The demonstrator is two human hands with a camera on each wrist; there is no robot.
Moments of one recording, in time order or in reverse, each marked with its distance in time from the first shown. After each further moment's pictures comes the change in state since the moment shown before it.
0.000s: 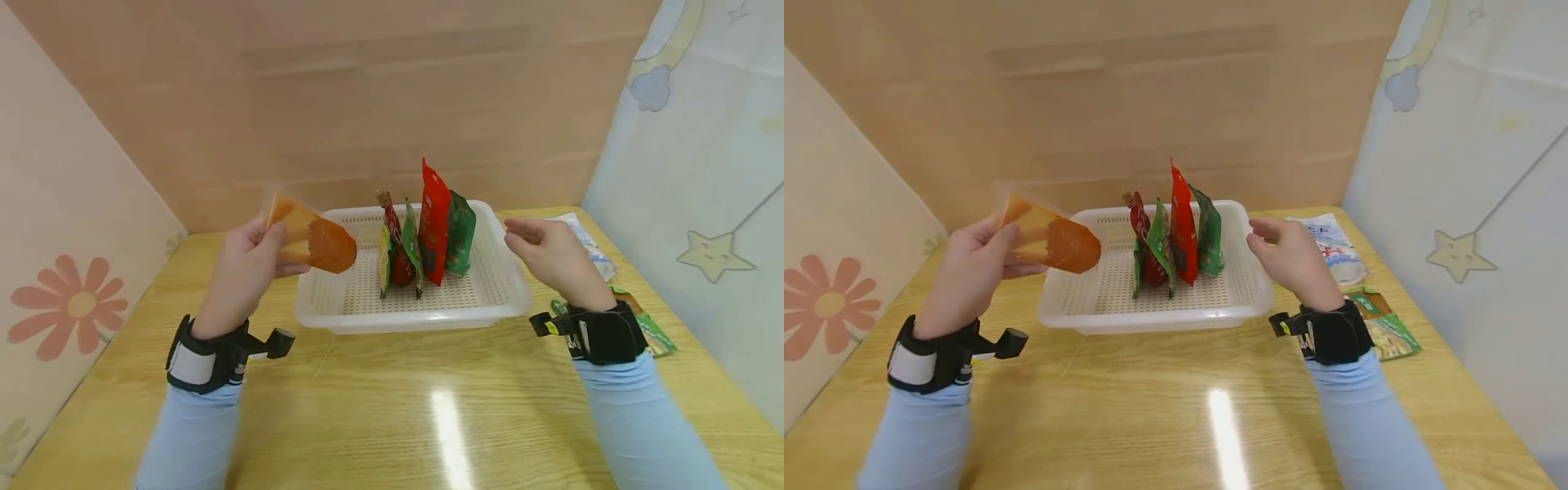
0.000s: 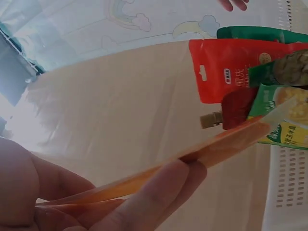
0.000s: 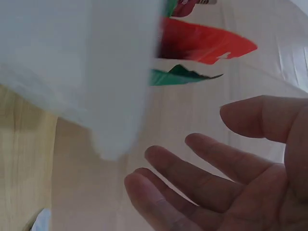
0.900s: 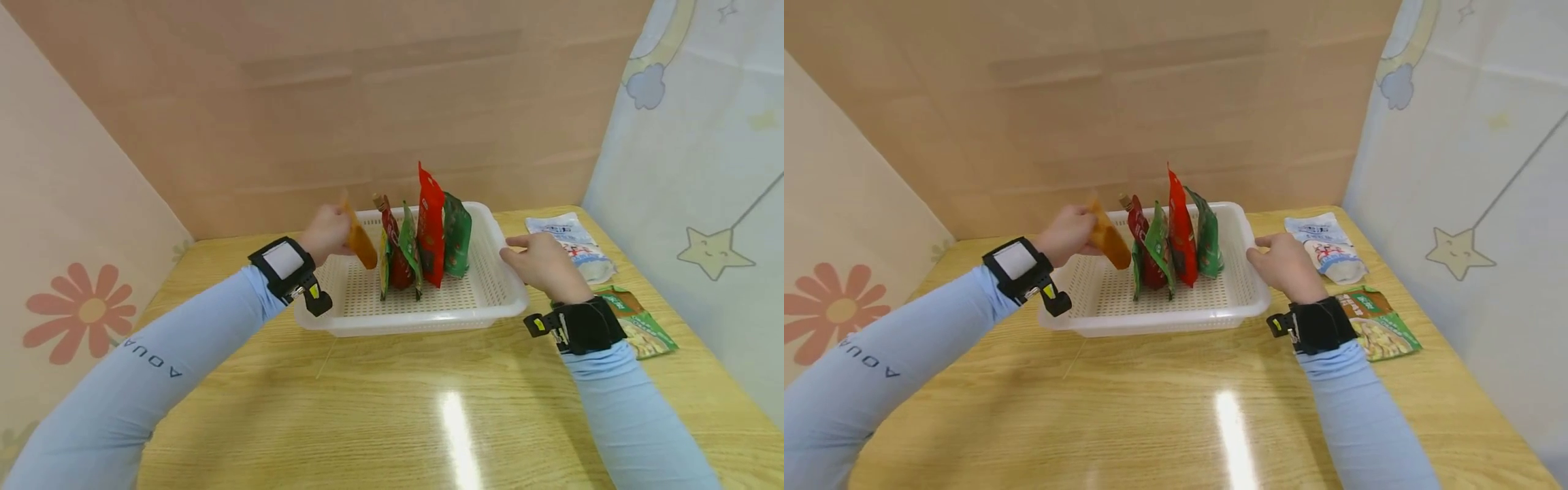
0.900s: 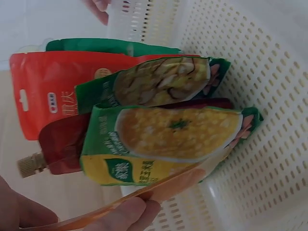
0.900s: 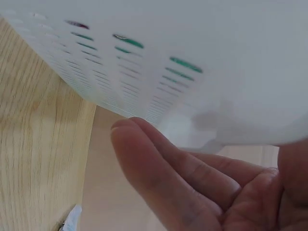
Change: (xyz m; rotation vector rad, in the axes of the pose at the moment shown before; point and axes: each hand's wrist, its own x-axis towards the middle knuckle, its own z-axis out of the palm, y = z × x) left_hand 0.108 -0.042 0.059 0.079 -0.173 -0.372; right_hand 0.021 0.023 0.019 -0.125 -0.075 0.146
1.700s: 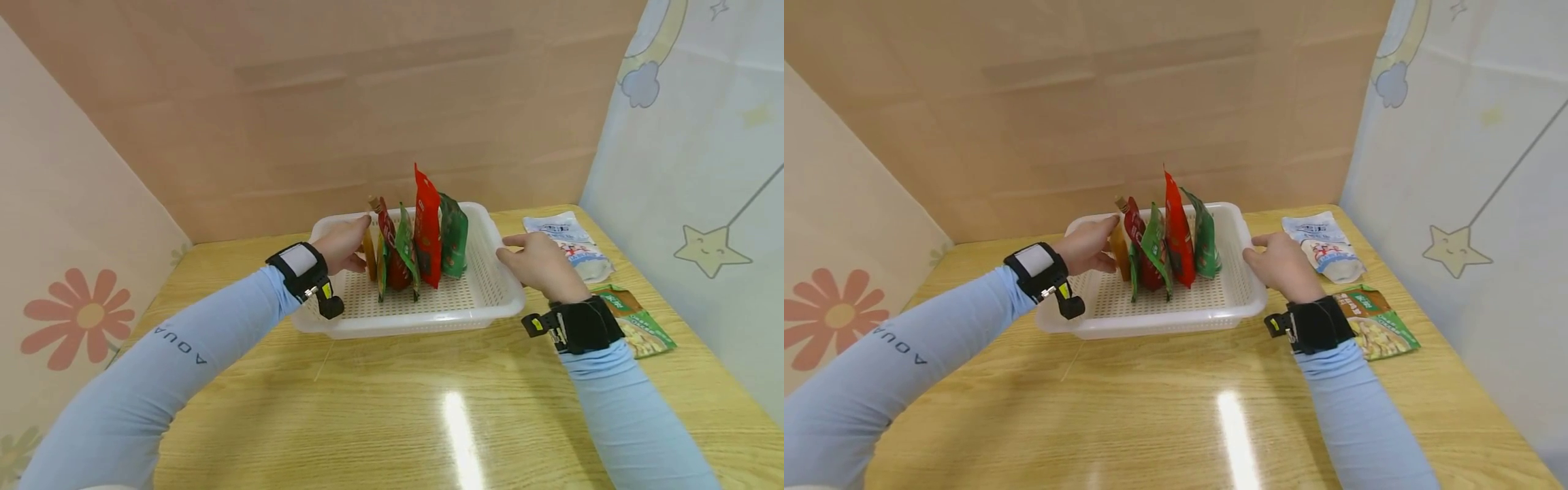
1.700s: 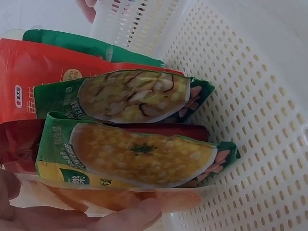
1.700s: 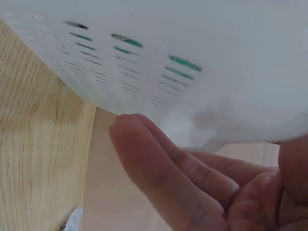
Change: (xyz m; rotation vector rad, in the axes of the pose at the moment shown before) left_hand 0.007 -0.008 0.021 -0.040 -0.212 -0.207; right_hand -0.001 -0.001 -0.001 0.020 -0.019 0.017
